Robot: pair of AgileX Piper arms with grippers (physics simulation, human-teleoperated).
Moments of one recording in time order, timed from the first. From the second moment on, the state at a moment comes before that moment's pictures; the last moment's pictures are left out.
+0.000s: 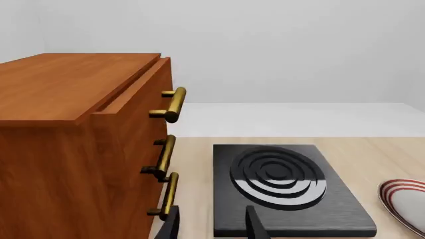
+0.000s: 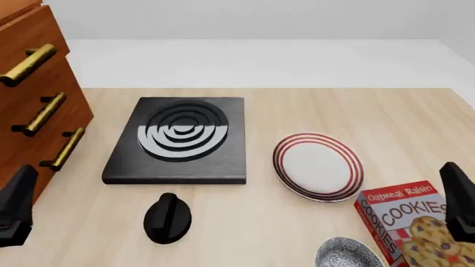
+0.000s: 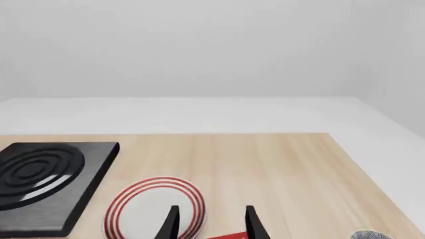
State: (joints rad) left arm 0.00 0.00 0.00 0.00 0.00; right arm -0.02 0.03 -0.03 0.03 -0.01
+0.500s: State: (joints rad) left arm 0.00 0.01 0.00 0.00 0.00; right arm 0.07 0.01 -0.21 0.21 -0.05
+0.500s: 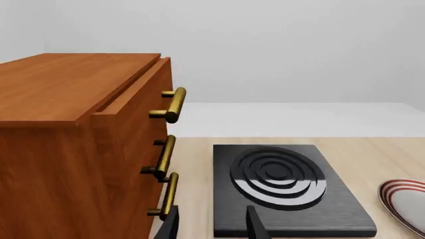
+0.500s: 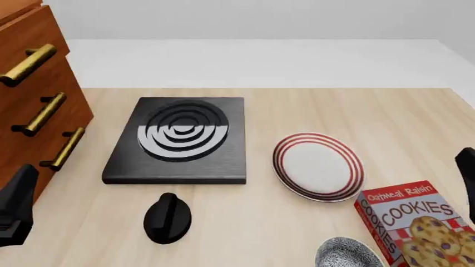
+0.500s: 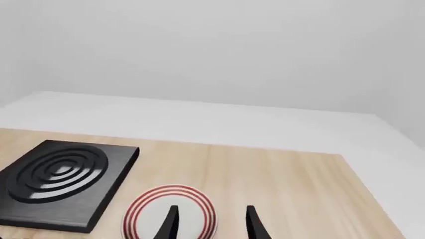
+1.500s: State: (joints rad) left arm 0.00 0.01 0.00 0.00 0.00; right arm 0.46 0.30 -0.51 0.60 -0.23
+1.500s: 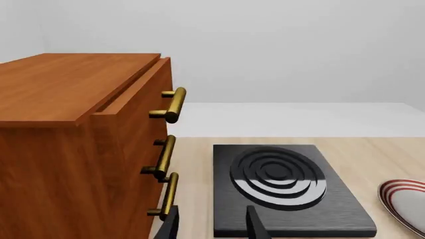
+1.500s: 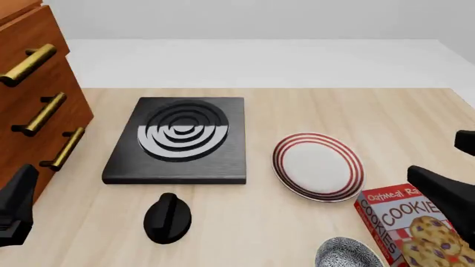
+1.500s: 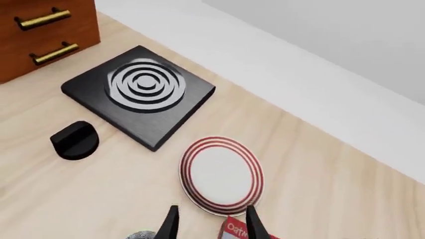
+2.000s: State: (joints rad) left arm 0.00 0.01 0.00 0.00 0.00; right arm 0.62 0.47 -0.59 0.85 -0.35
